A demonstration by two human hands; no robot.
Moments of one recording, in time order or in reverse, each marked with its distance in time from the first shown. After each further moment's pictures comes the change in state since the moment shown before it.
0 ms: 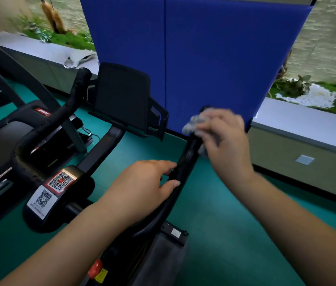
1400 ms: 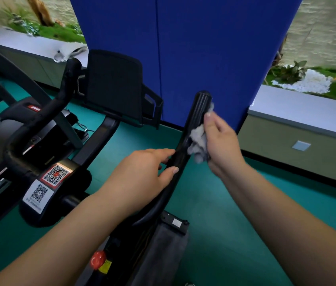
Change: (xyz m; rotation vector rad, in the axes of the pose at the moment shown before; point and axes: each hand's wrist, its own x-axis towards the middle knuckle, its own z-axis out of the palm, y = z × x) left_hand 0.000 -0.002 0.004 -0.043 0.028 0.004; right_hand -0.013 -0.002 0.026 0.860 0.016 0.949
